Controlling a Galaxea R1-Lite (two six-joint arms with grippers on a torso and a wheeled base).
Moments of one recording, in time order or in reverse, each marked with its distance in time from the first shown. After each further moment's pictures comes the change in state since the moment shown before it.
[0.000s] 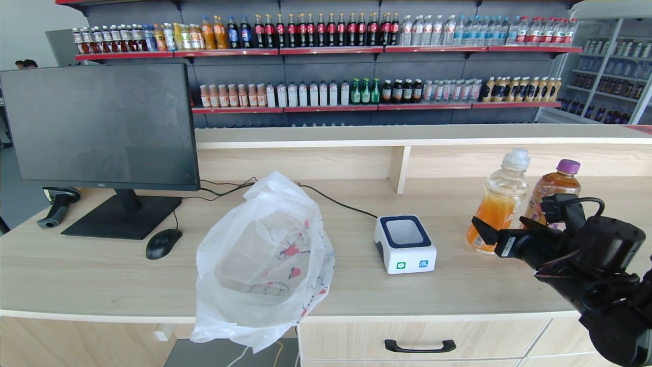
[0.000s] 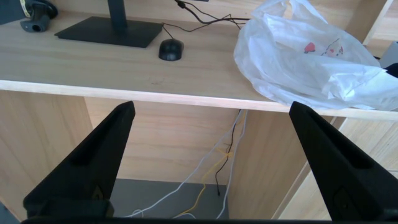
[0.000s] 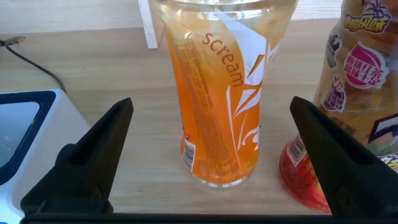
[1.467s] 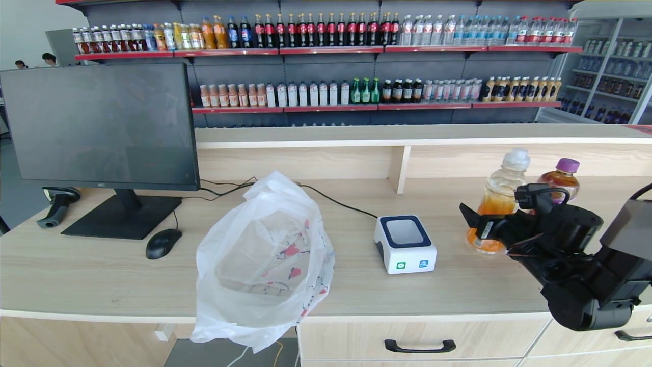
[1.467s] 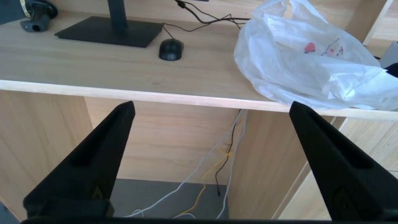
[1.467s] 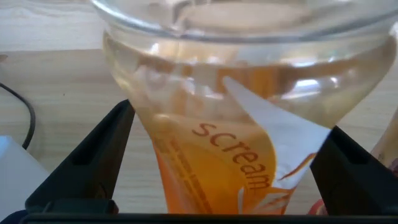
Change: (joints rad) left arm 0.000 0.000 0.000 0.000 0.000 0.000; right arm -0.015 0.176 -0.244 0.000 0.007 -0.013
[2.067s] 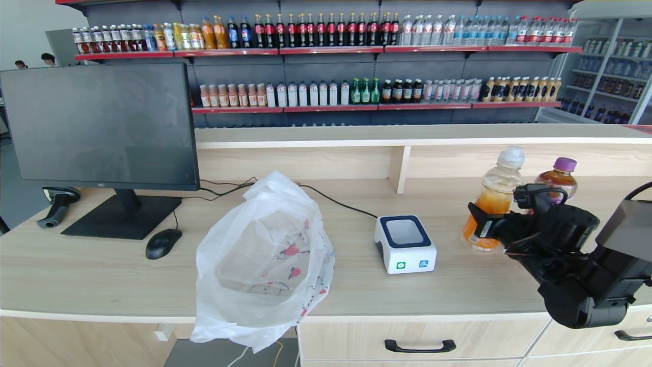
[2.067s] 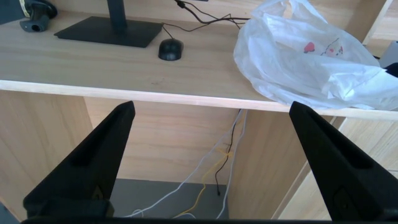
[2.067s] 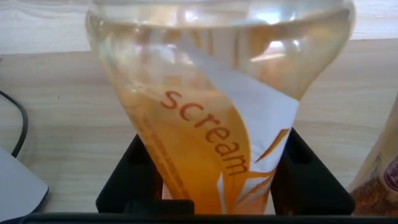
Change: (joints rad) left arm 0.000 0.000 0.000 0.000 0.000 0.000; right arm -0.004 0.021 -0.024 0.000 0.000 0.012
